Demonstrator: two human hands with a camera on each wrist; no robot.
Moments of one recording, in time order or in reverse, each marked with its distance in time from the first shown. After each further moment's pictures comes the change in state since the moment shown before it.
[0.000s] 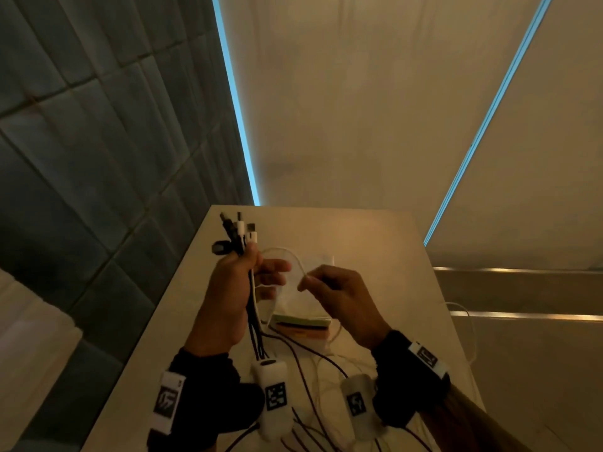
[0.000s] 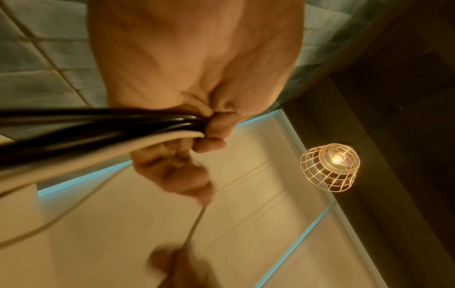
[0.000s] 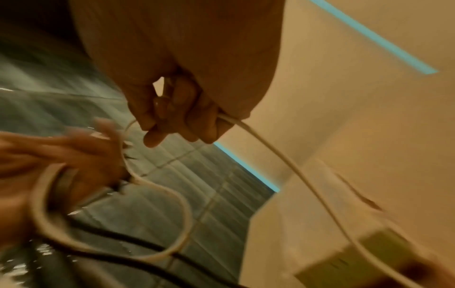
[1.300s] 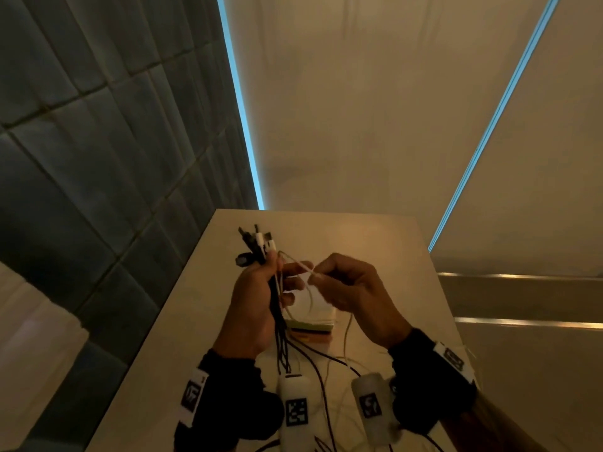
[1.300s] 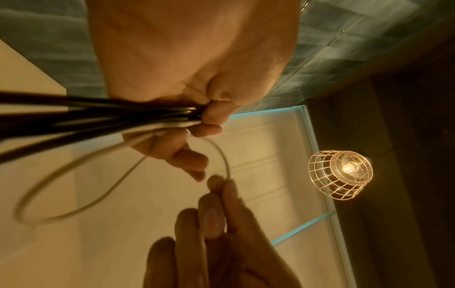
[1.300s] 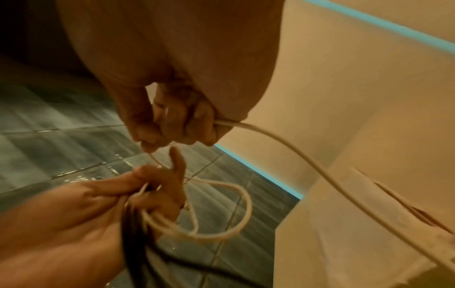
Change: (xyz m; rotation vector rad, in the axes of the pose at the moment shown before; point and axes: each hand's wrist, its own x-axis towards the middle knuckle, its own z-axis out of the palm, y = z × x) left_hand -0.002 -0.016 0.021 -0.194 -0.019 -0.043; right_hand -0.001 -0.025 -0.015 0.118 -0.093 -0.073
